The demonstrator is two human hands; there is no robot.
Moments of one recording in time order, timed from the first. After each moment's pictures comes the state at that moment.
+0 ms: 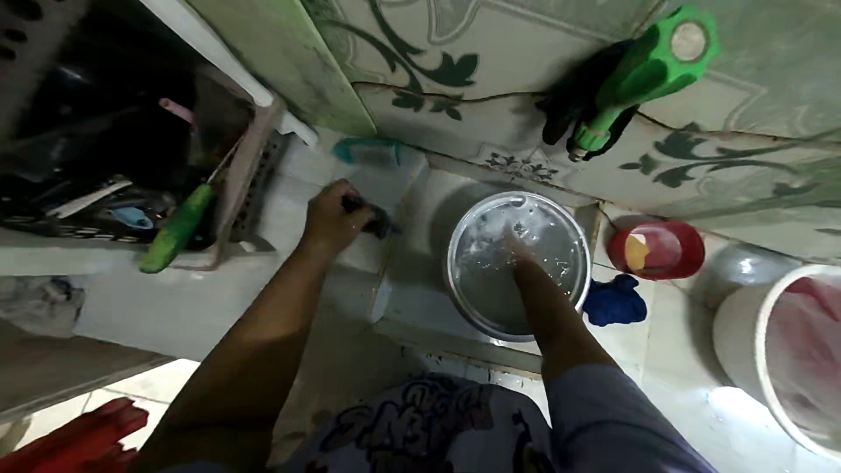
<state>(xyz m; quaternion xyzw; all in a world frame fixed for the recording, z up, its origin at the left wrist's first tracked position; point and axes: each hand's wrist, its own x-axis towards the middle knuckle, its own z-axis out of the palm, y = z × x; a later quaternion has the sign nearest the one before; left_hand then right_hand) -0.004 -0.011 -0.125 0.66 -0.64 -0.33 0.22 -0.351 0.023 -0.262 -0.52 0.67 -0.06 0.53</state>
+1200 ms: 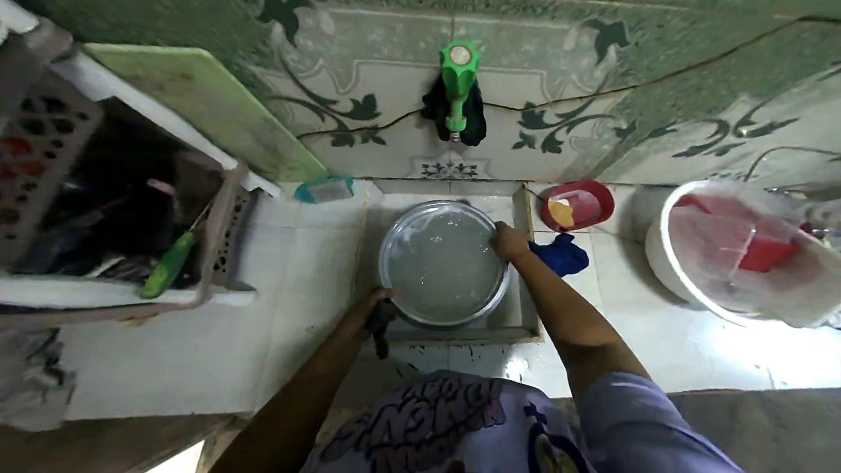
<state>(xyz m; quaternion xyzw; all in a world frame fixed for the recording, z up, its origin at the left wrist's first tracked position) -0.079 0.137 -0.146 0.65 -0.29 -0.68 0.19 -0.419 0.087 -0.177 -0.48 0.78 -0.01 0.39</state>
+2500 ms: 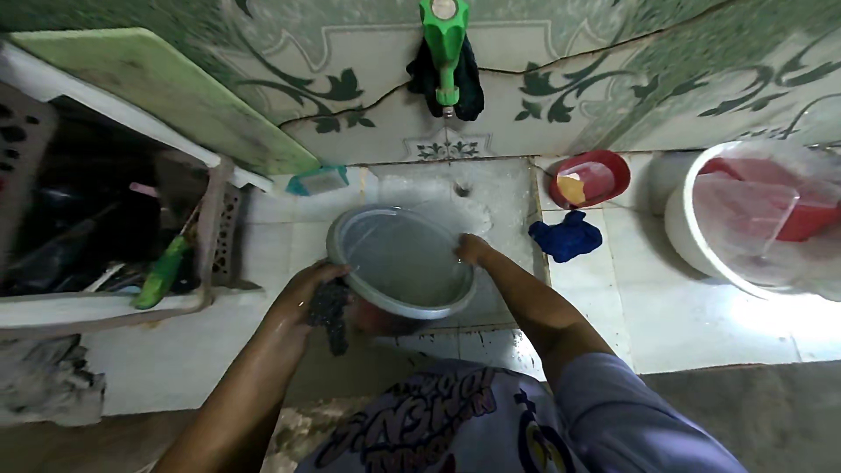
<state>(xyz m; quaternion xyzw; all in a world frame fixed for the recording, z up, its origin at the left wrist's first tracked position) -0.056 0.105 -0.047 0.71 -0.31 -0.60 0.21 -0.343 0.083 -0.279 -0.51 0.68 -0.03 0.52</state>
